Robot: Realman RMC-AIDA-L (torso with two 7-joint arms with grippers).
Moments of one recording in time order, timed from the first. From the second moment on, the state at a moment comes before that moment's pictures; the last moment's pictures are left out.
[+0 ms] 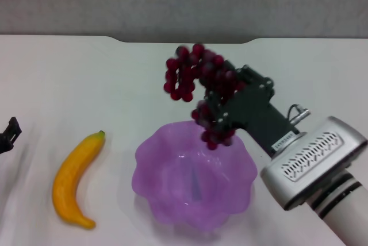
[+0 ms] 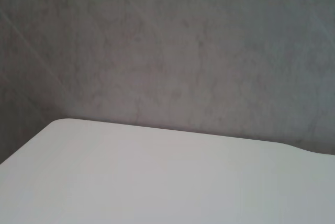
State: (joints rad) left arm -0.40 -2.04 -1.62 -0.19 -0.11 -0.73 2.73; right arm 0.30 2.00 0.71 1.00 -2.38 -0.72 -0.58
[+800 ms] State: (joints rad) left arm -0.43 -2.04 -1.62 -0.19 -0.11 -0.73 2.73; right arm 0.44 2.01 0.66 0.84 -2.37 -0.46 -0.42
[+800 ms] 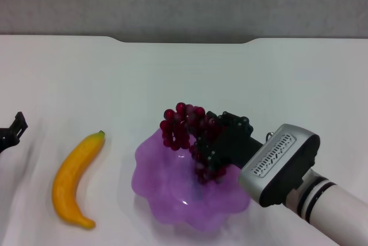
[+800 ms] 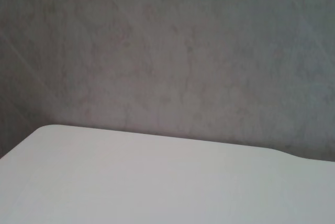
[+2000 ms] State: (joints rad) left arm -0.43 -2.05 -1.61 -0.19 -0.11 -0.73 2.72; right arm 0.42 2.01 0.61 0.61 -2.29 -0.93 -0.37
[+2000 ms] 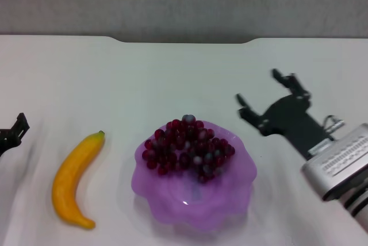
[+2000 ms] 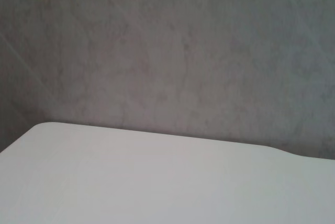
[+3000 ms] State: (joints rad) left arm -0.43 -2.05 -1.58 -0.20 -0.10 -0.74 2.66; right arm 0.50 2.01 0.64 0.27 -2.24 -0.94 0.18
